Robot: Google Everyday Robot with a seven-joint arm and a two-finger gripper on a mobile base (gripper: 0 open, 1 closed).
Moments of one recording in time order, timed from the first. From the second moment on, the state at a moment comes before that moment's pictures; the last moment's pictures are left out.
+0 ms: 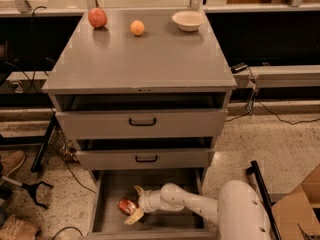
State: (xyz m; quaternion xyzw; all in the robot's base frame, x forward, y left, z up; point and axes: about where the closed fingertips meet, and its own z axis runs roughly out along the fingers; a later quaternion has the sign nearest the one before) arm 0.559 0.139 0.153 -0.54 0.70 0.32 0.35
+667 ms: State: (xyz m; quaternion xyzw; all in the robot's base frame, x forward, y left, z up) arm 0.562 0.147 0.122 -0.56 0.71 0.28 0.34
